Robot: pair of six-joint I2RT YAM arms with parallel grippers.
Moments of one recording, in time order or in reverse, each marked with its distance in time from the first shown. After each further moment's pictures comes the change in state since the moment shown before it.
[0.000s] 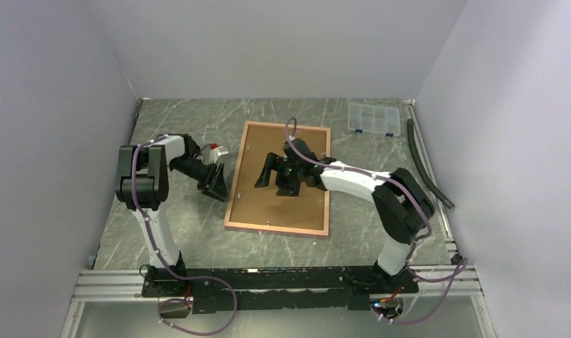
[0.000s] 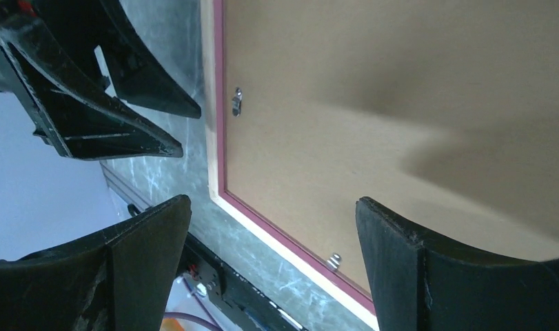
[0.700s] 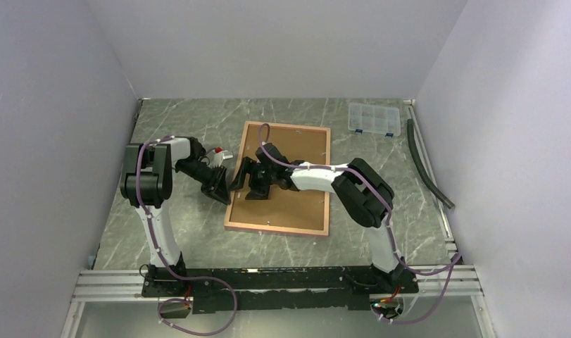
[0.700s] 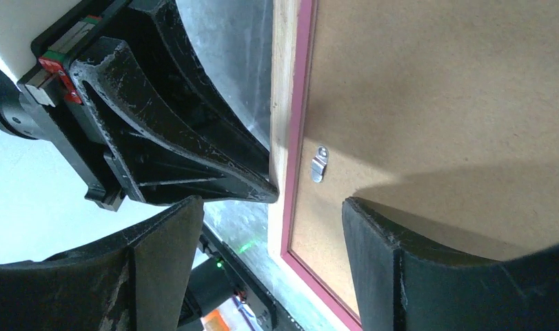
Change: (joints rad) left arm -0.050 0.055 -0.016 0.071 -0.035 -0.080; right arm 0.133 0.347 0.226 0.184 -0.092 0.180
